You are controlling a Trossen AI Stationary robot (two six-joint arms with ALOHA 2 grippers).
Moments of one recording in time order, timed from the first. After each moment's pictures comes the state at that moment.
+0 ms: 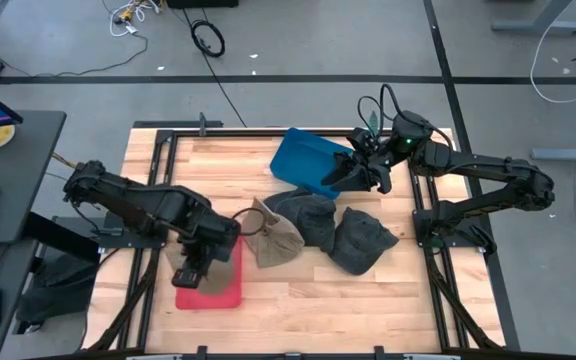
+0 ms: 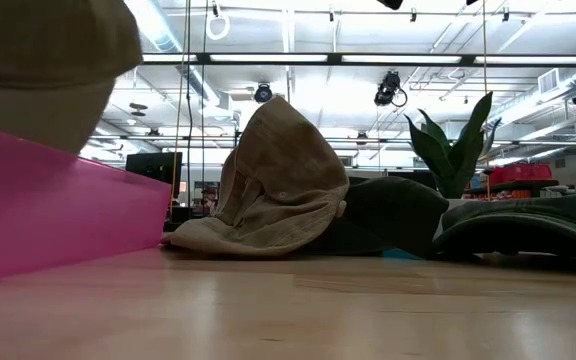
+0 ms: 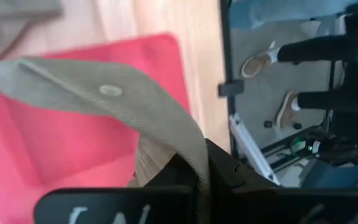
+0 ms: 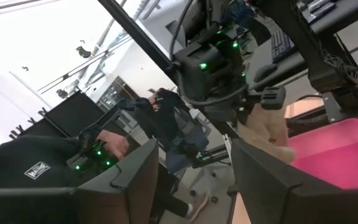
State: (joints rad) left arm -0.35 1.48 1.55 -1.37 0.40 -0.25; right arm -0.26 1.17 1.06 0.18 -0.80 0.78
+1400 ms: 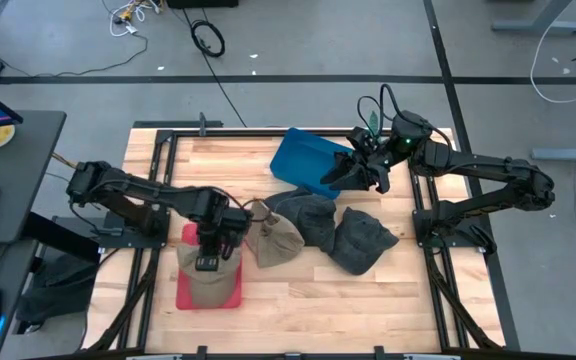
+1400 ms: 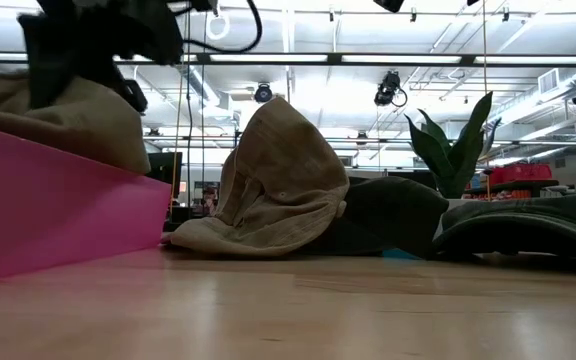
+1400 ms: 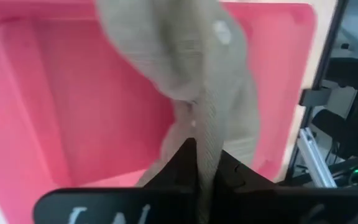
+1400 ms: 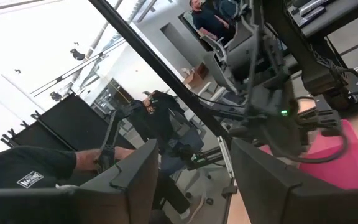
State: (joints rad) left arm -0.16 1.49 1.13 -1.15 0.36 -0.15; right arm -0.26 1.17 1.06 0.17 -0.77 0.77
